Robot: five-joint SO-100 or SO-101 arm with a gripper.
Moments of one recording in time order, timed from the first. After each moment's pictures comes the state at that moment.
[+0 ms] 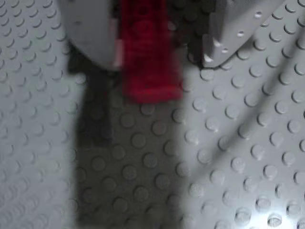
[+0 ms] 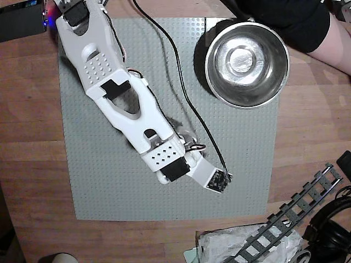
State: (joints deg) arm -31.6 45.4 53.3 66.5 67.9
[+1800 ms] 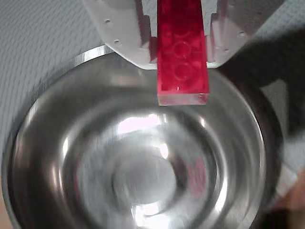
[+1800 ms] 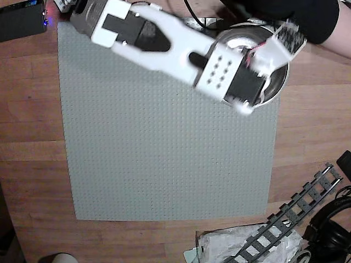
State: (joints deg) arm -66.4 66.4 50.0 95.6 27.2
